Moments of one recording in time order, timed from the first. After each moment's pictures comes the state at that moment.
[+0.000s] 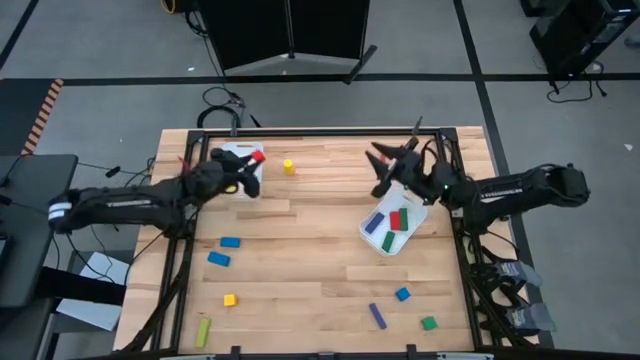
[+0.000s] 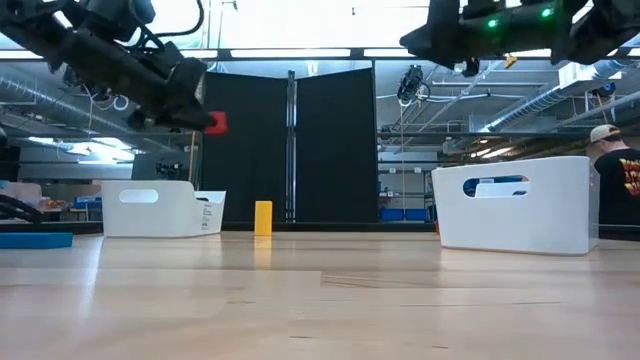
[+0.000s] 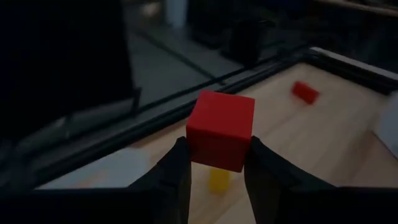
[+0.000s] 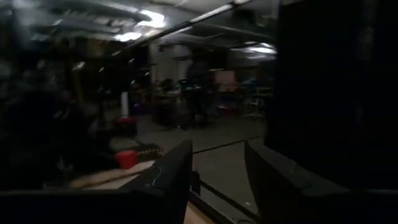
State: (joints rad) left arm 0.29 0.75 0.40 0.02 -0.53 -0.30; right arm -0.15 1.09 0.46 0.88 0.48 -0.10
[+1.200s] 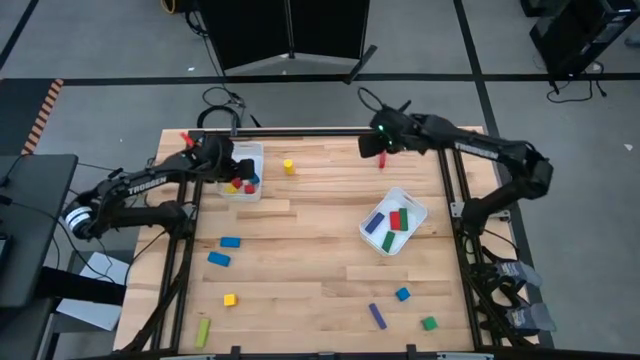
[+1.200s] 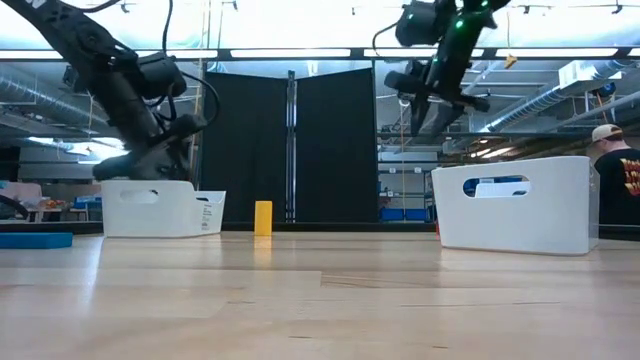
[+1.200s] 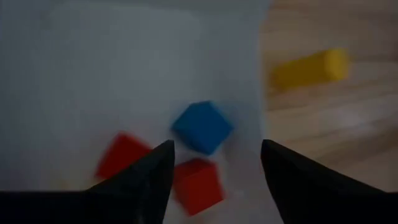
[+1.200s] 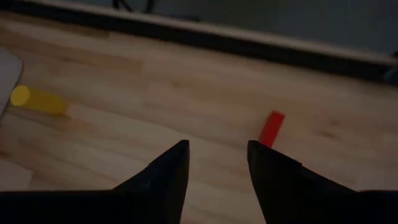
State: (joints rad) left arm 0.79 1.03 0.54 -0.44 0.12 -0.76; right arm -0.52 1.48 1.27 -0.86 0.26 0.77
